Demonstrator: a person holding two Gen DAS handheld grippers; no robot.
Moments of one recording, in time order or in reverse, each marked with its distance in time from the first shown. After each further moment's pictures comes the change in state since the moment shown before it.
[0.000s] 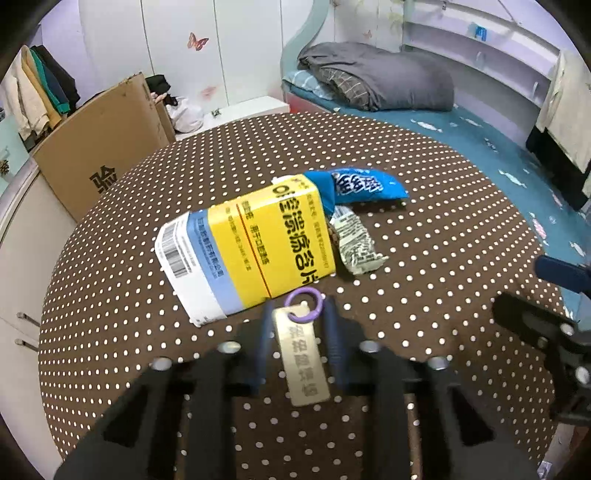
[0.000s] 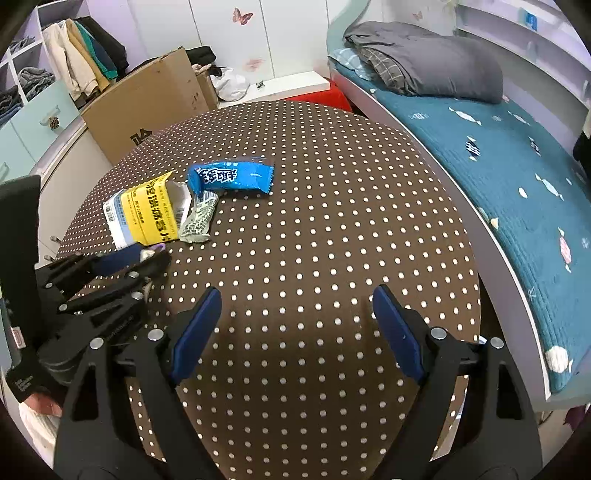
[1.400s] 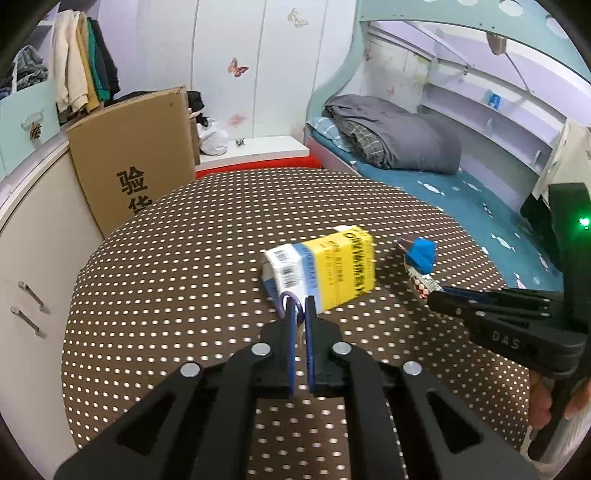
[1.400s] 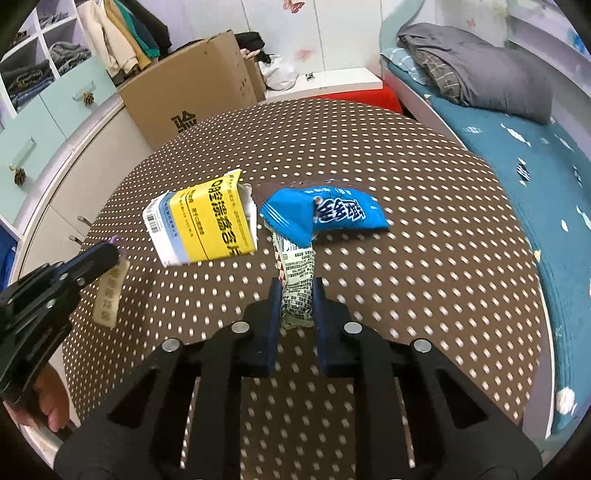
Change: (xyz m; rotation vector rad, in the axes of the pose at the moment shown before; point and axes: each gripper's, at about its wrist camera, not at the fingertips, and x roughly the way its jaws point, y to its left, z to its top) left arm -0.066 0.052 -0.023 -0.157 -0.175 -0.050; right arm 0.016 0.038 0.019 -0.096 0.028 0.132
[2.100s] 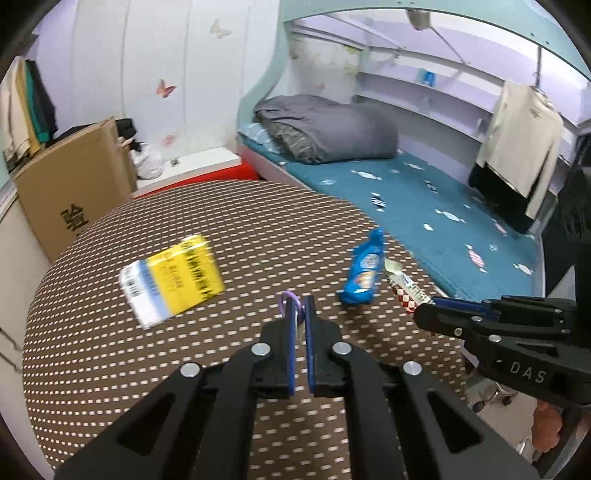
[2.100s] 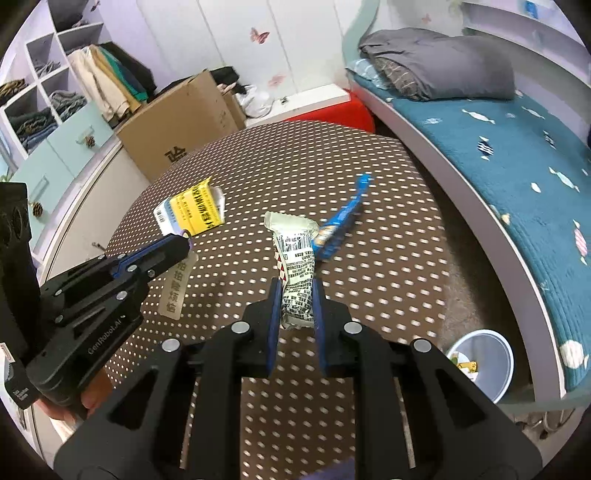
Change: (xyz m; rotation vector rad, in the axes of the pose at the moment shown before) left arm -0.015 -0.123 -0.010 0.165 -0.017 -0.160; right arm -0.090 -0.064 -0.057 0.139 -0.097 0.010
